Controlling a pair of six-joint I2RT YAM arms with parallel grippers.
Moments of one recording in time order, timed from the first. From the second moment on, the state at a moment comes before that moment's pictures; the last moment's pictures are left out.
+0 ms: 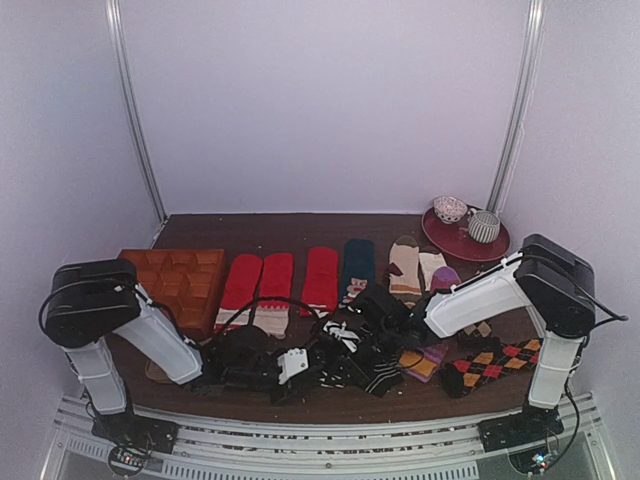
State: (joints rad) left arm -1.13 1.81 0.48 0.82 0.21 0.25; right arm 0.97 1.87 0.91 -0.02 -0.56 0.12
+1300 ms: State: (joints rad) left arm -1.08 1.91 0.57 0.81 0.41 -0.03; right arm 1.22 1.63 0.55 0.41 0.07 -0.24
